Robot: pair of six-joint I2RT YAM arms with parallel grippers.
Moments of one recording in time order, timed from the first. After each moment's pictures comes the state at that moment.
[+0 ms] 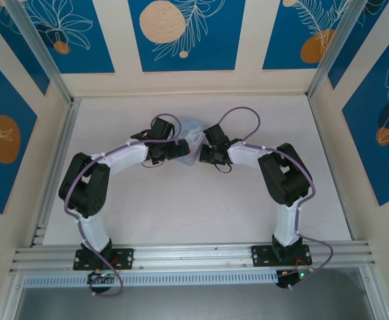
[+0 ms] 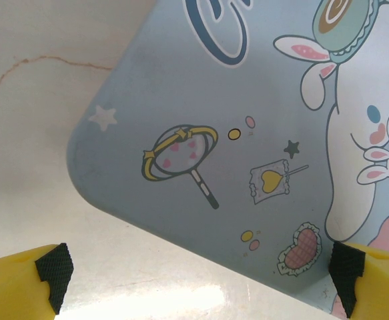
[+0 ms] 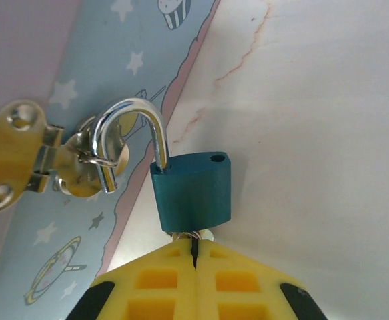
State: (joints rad) left arm -0.53 1.82 1.24 -0.42 0.08 -0.70; right arm 0.54 1.94 1.19 -0.27 -0.01 0.65
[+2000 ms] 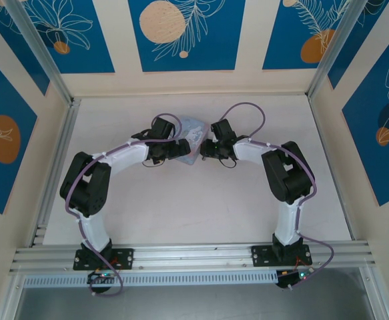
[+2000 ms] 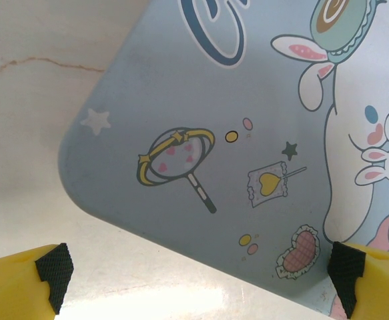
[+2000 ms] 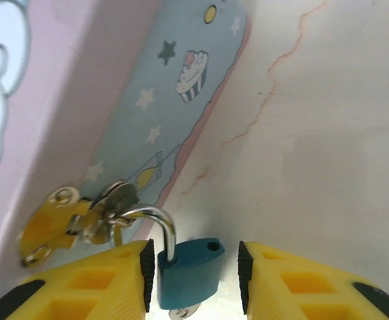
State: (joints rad) left arm -0.53 1.84 1.25 -0.41 0.09 -0.71; right arm 0.47 1.95 1.20 -0.20 -0.12 0.55
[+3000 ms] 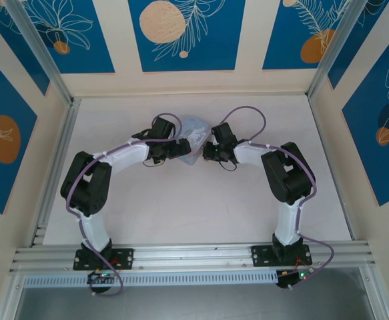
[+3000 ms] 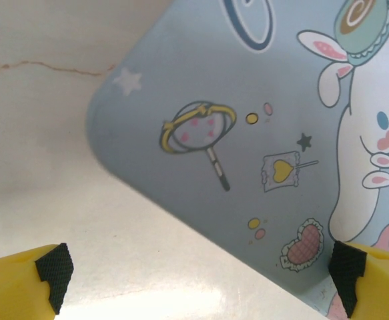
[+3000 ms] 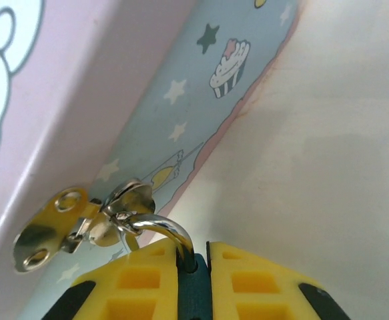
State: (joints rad) left arm -0.53 1.84 1.26 -0.41 0.10 -0.71; right arm 0.46 1.93 1.13 -0.12 -0.16 0.58
